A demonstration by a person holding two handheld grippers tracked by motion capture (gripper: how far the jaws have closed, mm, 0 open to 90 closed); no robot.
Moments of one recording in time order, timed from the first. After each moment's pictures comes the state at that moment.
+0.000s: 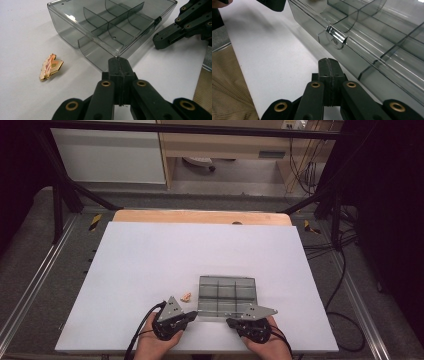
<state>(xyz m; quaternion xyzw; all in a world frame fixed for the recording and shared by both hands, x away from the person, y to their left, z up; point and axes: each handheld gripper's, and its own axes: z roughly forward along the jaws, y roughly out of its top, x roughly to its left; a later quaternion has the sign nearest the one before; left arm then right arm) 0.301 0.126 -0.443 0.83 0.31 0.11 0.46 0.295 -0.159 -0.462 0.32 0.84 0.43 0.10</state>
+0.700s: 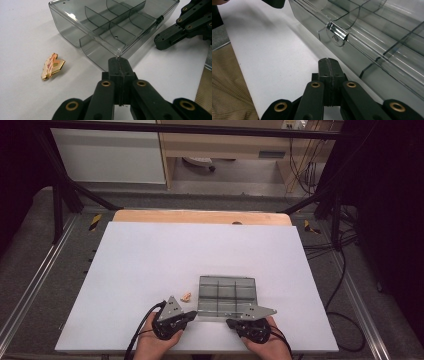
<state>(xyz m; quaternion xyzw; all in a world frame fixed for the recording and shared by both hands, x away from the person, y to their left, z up) 0.302 0.126 -0.443 0.83 0.31 0.11 0.45 0.295 -0.159 -0.464 0.32 0.84 0.43 0.09</state>
